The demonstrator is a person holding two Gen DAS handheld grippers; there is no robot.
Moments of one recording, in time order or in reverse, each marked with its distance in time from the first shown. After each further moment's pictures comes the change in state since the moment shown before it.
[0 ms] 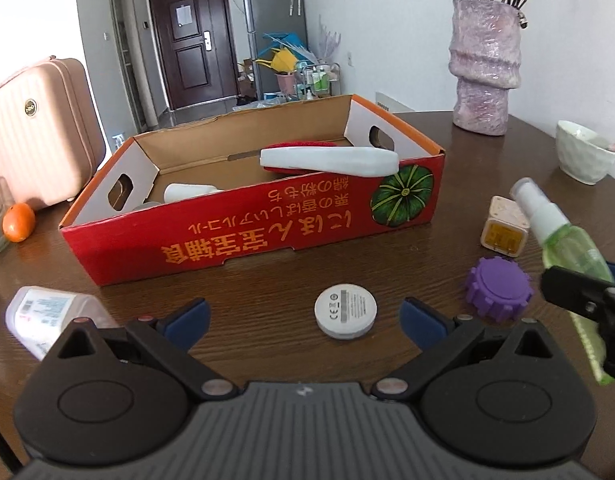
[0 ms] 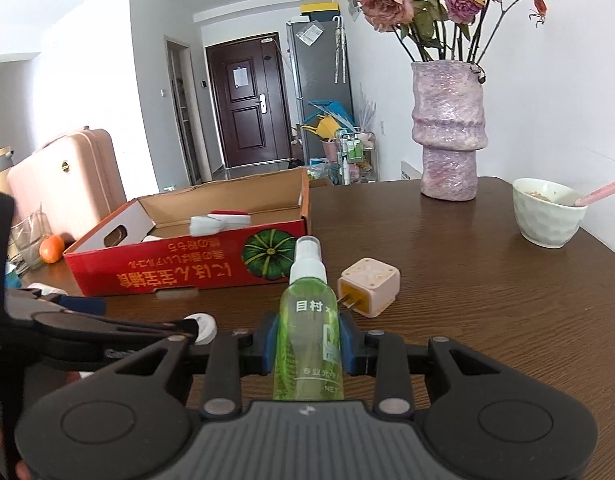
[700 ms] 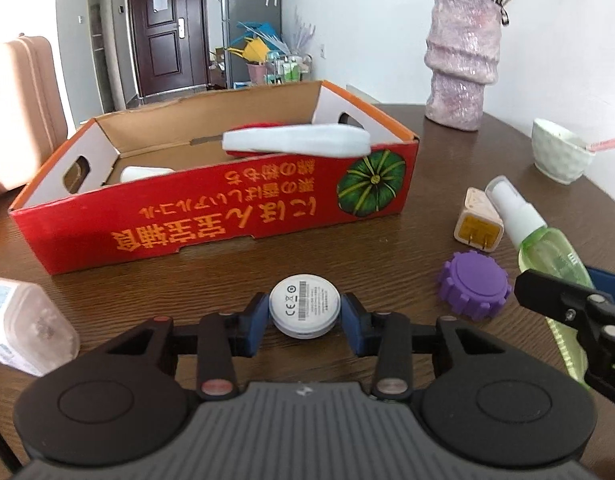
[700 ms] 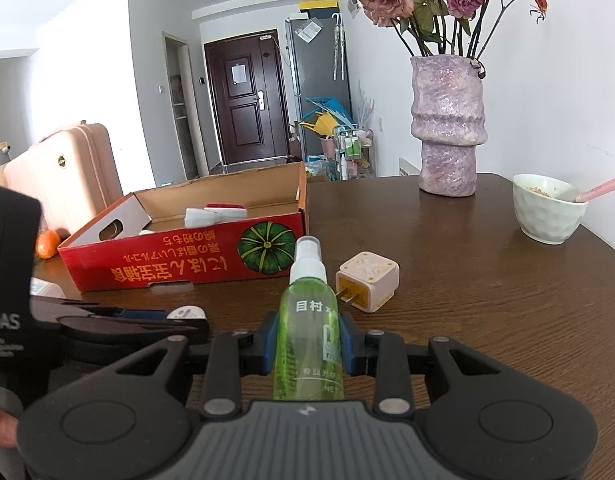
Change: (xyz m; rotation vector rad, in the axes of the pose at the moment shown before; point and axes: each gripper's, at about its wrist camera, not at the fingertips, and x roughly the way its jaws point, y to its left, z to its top) left arm 0.010 0.002 -0.006 -0.023 0.015 -0.120; right arm 0.004 0.002 -0.004 -0.012 0.007 -0.001
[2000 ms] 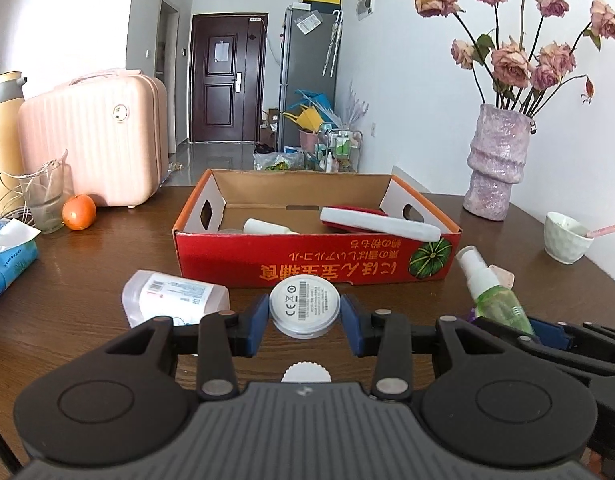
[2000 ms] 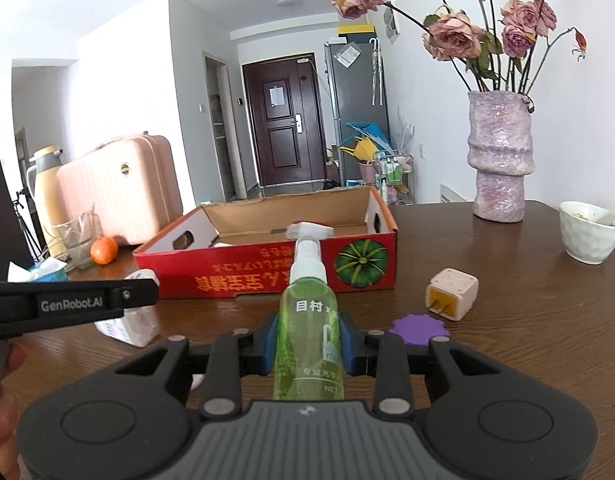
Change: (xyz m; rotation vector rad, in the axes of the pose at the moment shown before) left arm -0.119 0.066 -0.022 -0.135 -0.219 0.084; right arm -0.031 0.069 -0.010 -0.037 -0.079 0.109
